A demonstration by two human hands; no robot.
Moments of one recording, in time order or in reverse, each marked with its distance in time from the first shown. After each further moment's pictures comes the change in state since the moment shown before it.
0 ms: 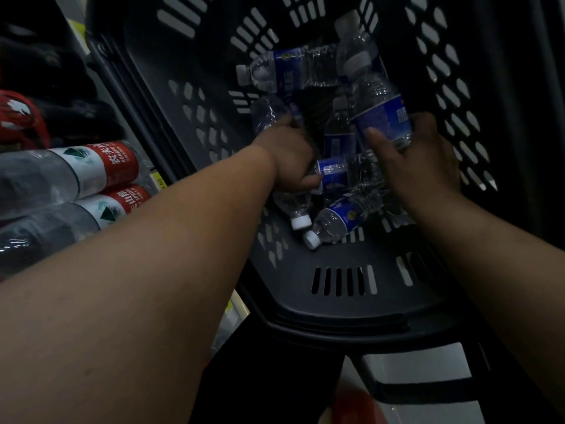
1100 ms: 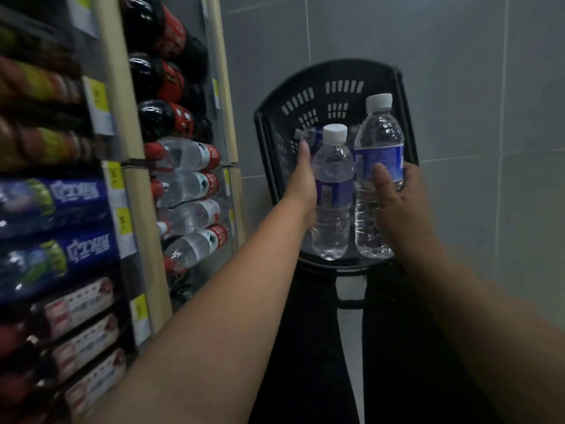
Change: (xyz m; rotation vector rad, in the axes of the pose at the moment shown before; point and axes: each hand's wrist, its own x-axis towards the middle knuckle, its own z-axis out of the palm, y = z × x) left_hand -0.251 0.098 -0.183 -2.544 0.604 -0.855; right_hand -0.204 -0.160 -0.150 0.252 -0.014 -0.214
